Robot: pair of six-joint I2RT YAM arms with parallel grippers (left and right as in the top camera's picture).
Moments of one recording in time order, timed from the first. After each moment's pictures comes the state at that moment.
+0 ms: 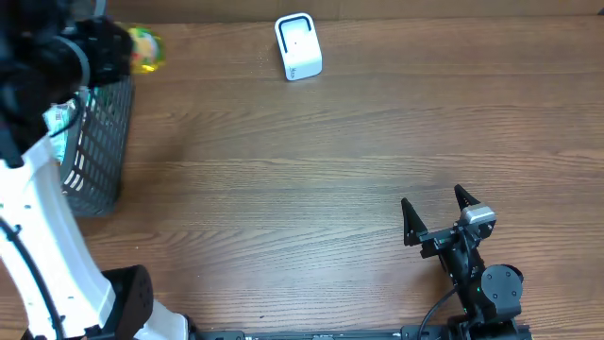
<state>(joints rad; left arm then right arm) 0.10 1.75 2.58 -1.58 0.21 -0.18 0.14 0.03 0.02 -0.03 -0.14 0.10</state>
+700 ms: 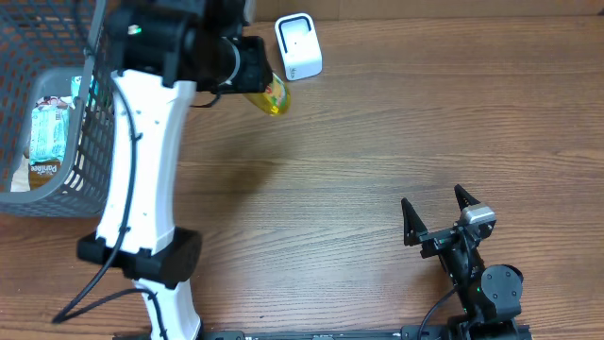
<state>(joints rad) -0.30 2.02 2.58 -1.65 0.22 -0.29 0.14 0.03 0.02 -0.03 -0.14 0.10</state>
